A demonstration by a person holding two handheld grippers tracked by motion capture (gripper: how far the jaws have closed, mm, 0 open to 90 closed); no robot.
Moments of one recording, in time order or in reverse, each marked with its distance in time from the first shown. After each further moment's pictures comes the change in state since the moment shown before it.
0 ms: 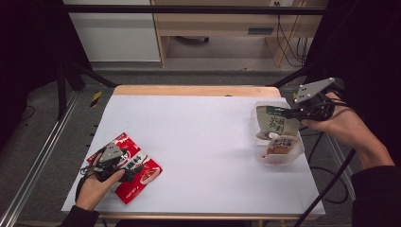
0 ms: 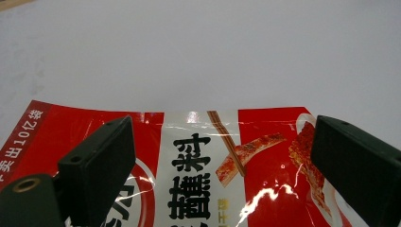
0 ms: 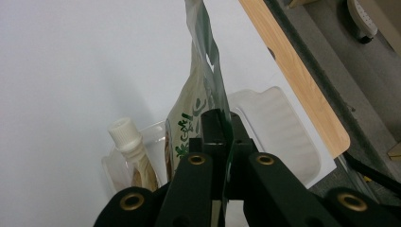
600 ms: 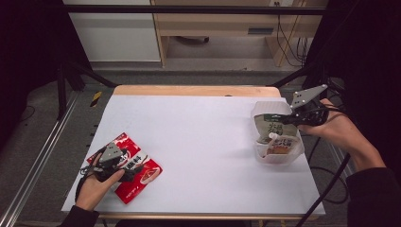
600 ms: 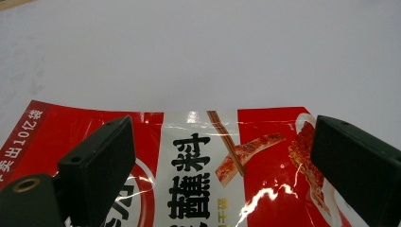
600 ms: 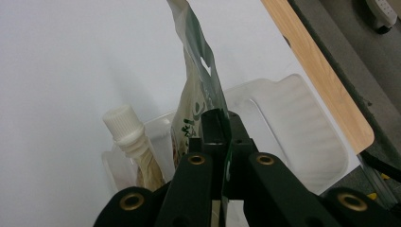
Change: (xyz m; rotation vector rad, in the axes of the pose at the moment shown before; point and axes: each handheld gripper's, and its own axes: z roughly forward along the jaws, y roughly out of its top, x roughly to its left) left arm 0.000 0.000 0.000 0.001 -0.003 0.003; right arm 0.004 -0.013 0.022 0.018 0.033 0.018
